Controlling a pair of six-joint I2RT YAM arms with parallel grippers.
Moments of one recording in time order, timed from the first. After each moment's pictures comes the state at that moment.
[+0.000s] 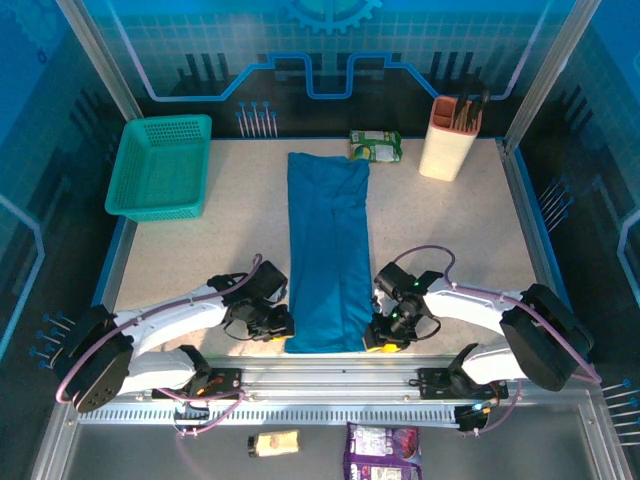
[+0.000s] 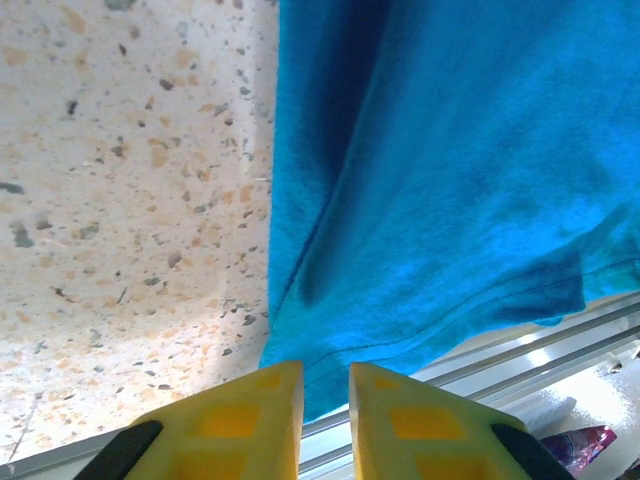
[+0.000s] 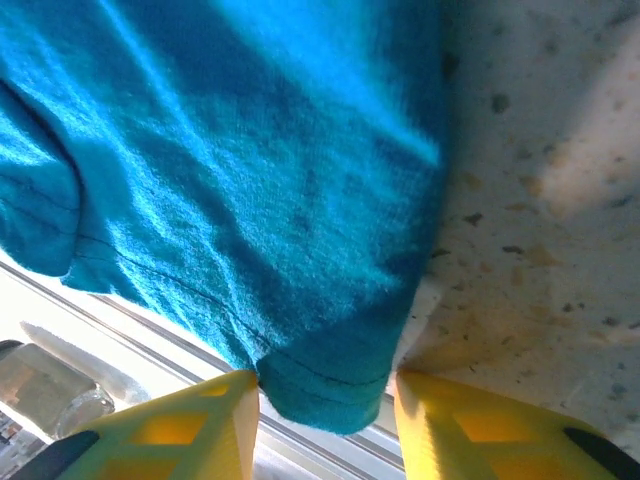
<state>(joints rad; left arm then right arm) -0.74 1.21 0.57 -0.65 0.39 -0.96 0.71 1.35 0.55 -0.69 -0.55 0.64</state>
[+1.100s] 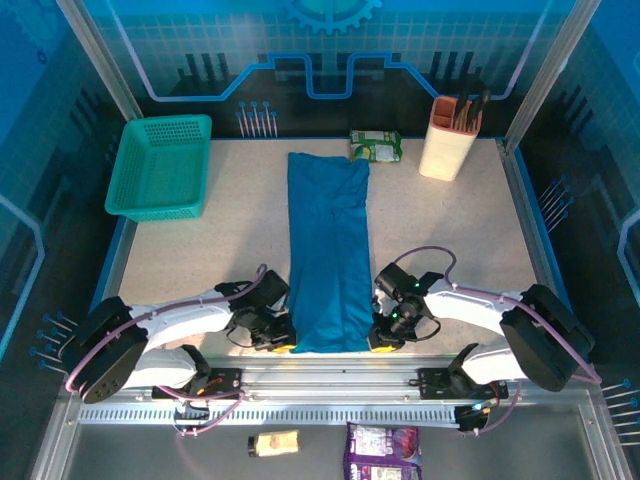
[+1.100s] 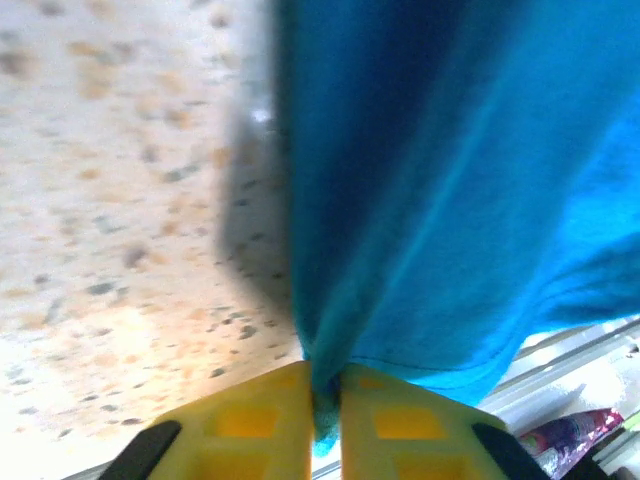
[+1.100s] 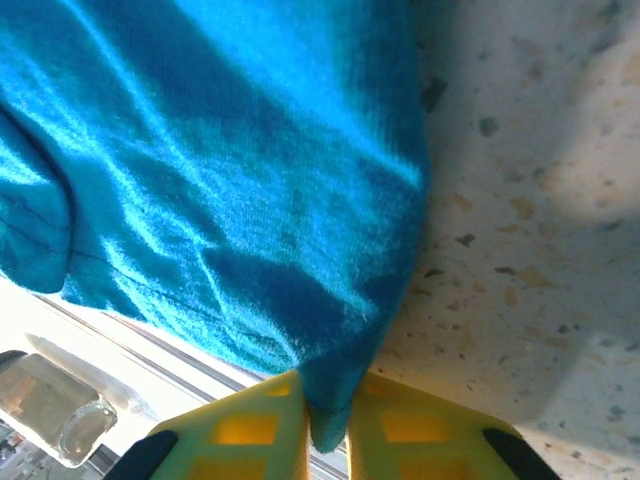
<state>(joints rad) -0.78 1.27 0.49 -0.51 0.47 -1.01 0.71 1.34 0.54 -0.67 -0.54 0.66</state>
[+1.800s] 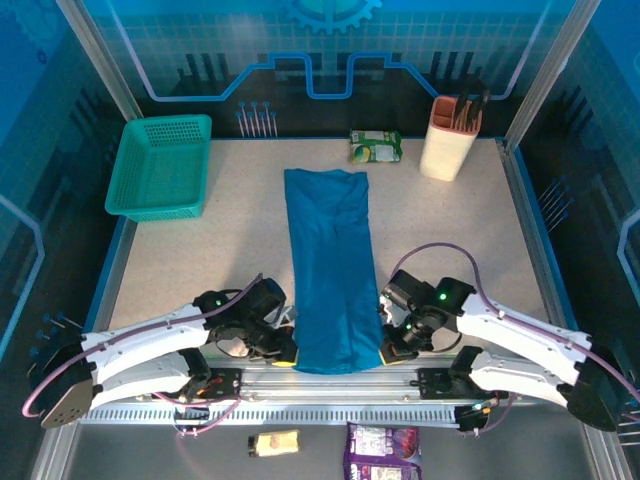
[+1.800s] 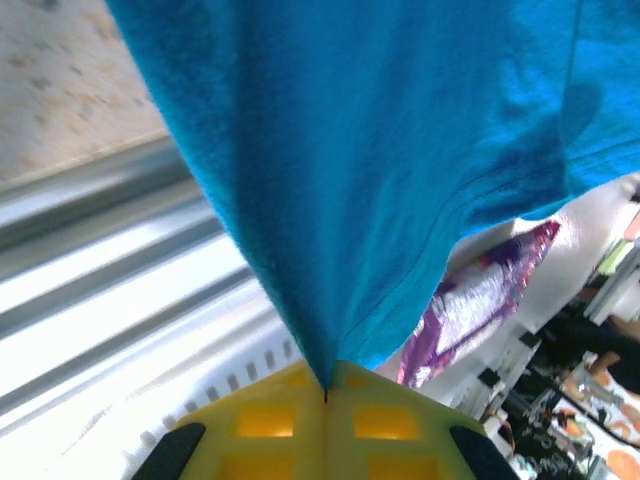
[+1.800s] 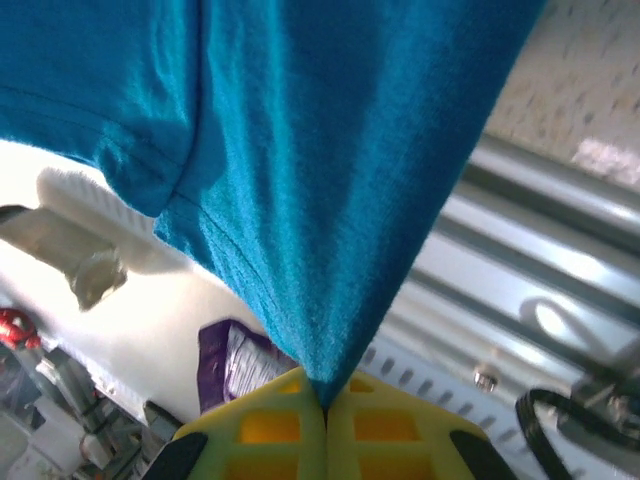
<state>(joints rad) -0.93 1.01 0.54 -0.68 0.61 -0.98 0.89 0.98 0.68 -1.09 -0.53 0.69</state>
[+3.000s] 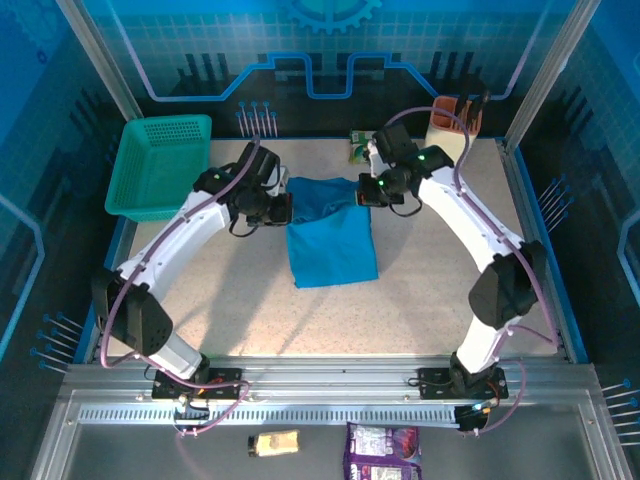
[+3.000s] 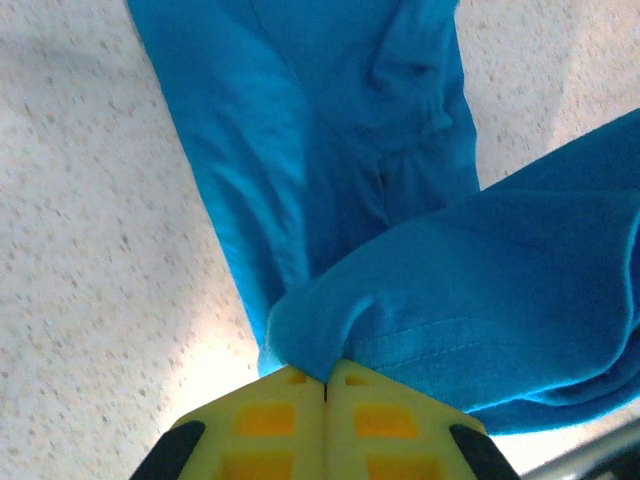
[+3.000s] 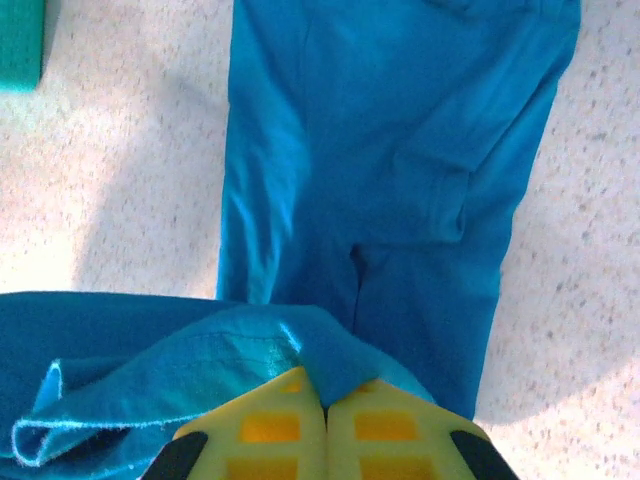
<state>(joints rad) -0.40 1.59 1.53 -0.99 0.17 -0.40 0.43 1.78 1.77 -1.03 -0.20 0.37</state>
